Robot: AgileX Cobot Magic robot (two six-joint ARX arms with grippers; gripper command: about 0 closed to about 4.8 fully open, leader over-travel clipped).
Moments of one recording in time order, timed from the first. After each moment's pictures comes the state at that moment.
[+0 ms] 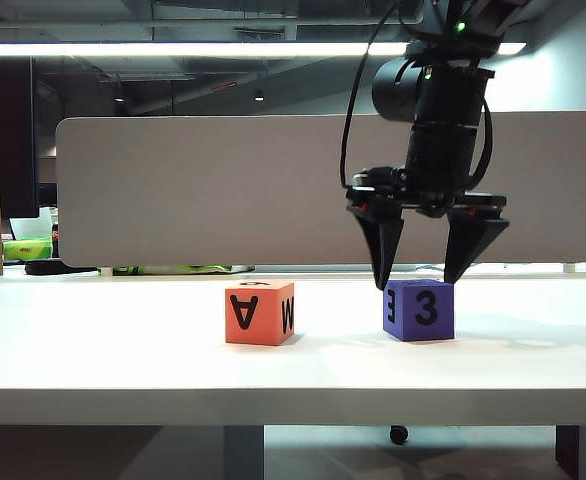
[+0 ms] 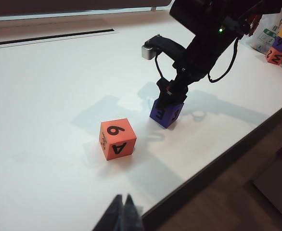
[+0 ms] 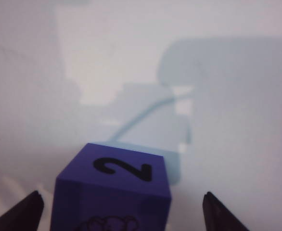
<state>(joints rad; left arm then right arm) -0.01 0.49 0.65 -0.53 0.73 0.06 0.39 2.00 1.63 -0.90 0.02 0.03</state>
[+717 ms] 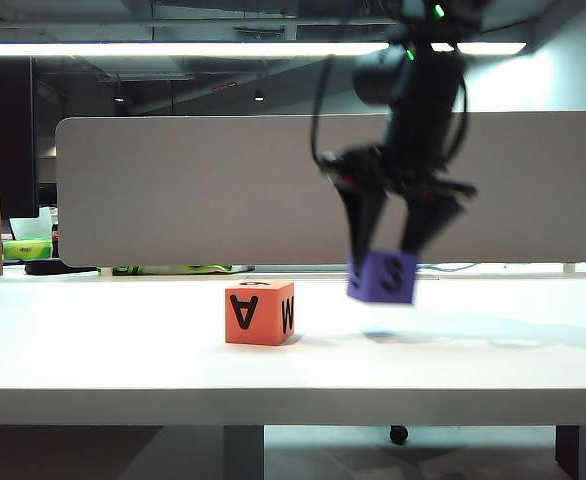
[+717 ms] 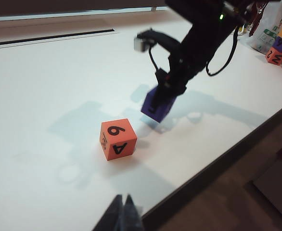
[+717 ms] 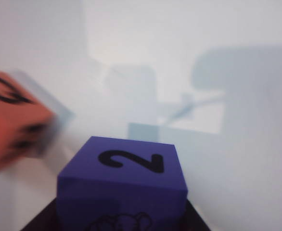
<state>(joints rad) -0.01 0.49 0.65 -0.54 0.73 0.06 0.44 2.02 1.76 -1.00 -0.08 0.04</state>
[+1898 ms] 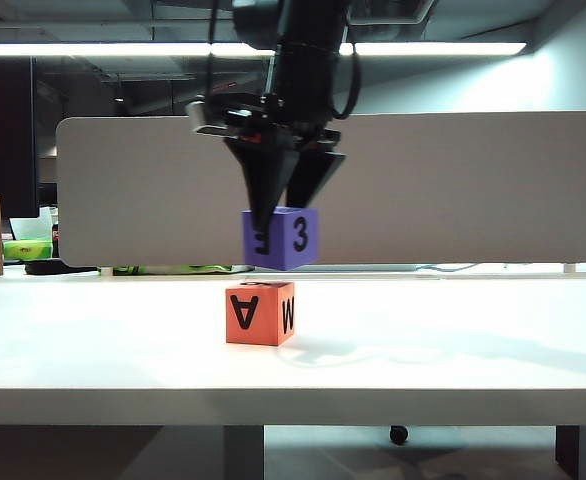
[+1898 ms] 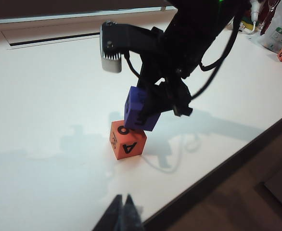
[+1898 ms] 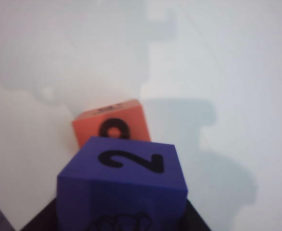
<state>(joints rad) -0.01 0.48 0.65 -0.54 0.69 0.08 0.67 2.16 2.11 -1.18 0.03 -0.39</state>
